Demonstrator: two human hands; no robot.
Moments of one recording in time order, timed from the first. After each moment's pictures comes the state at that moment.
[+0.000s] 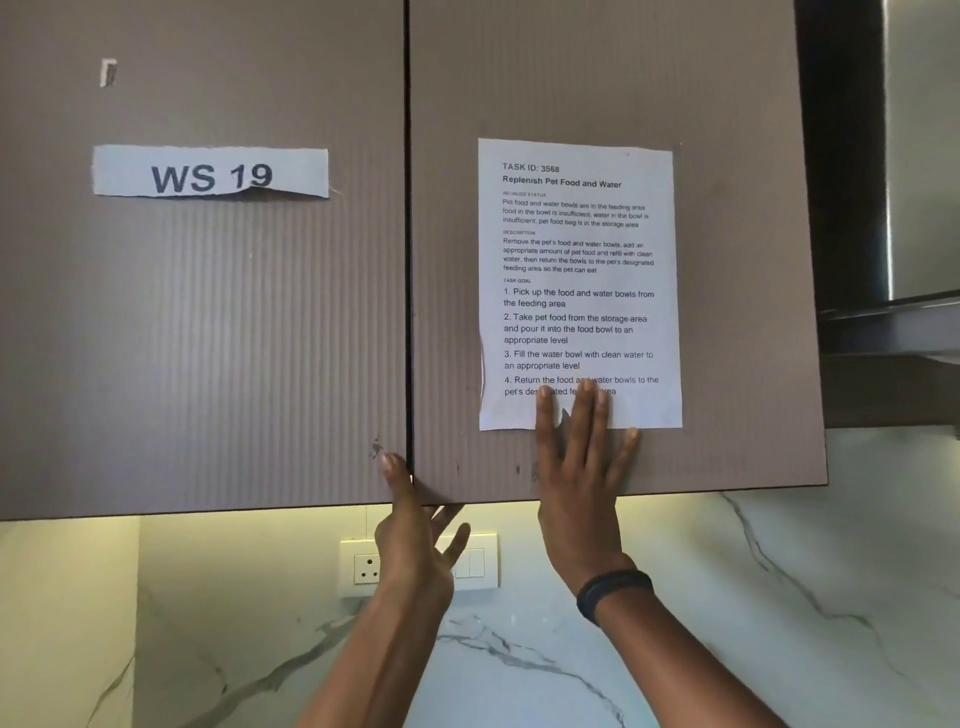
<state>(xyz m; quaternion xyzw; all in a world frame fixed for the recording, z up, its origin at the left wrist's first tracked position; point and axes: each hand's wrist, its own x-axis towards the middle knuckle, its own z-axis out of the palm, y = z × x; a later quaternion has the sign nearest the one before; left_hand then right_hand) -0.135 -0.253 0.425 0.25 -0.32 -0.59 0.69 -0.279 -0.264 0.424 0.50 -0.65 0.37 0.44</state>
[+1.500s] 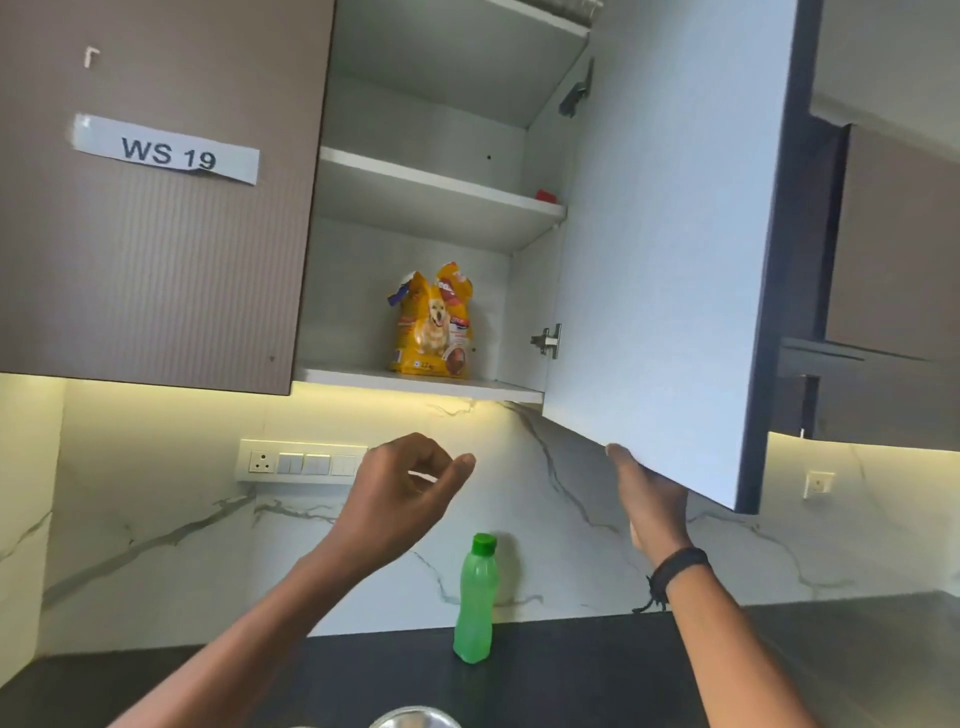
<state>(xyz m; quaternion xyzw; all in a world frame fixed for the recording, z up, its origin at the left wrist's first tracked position) -0.203 0.018 0.398 0.26 -0.75 -0.17 0.58 -0.453 0.054 0.407 0.37 -0.47 0.80 -0.08</state>
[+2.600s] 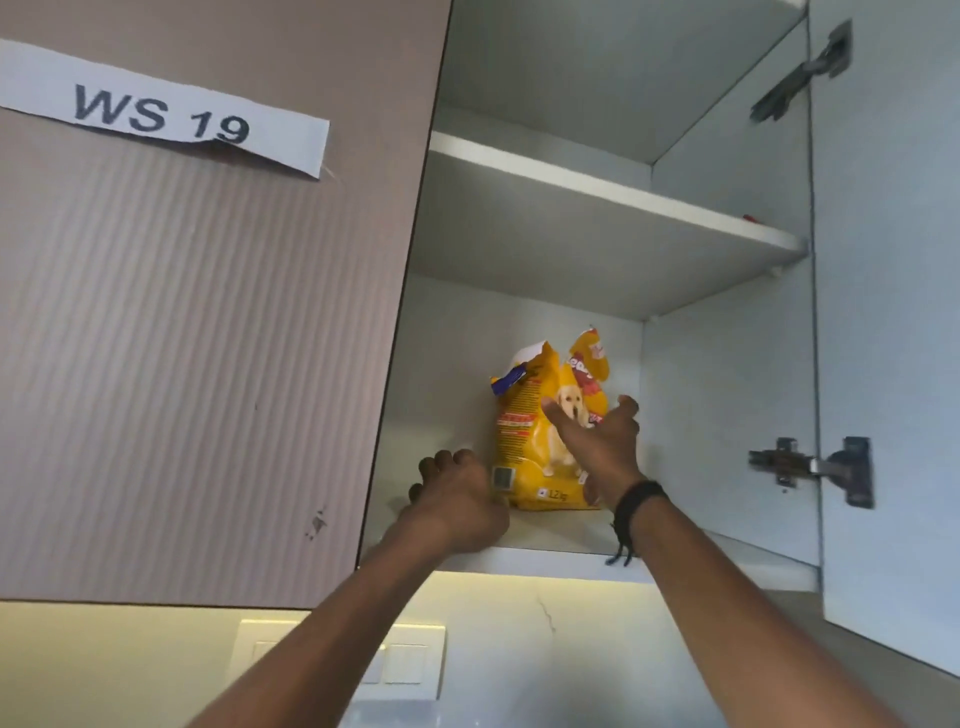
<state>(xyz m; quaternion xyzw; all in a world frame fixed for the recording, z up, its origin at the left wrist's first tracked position) -0.188 -0.353 0.513 0.49 -0.80 -0.03 0.36 -0.352 -0.358 0.563 0.46 -0.56 0.69 -0.03</state>
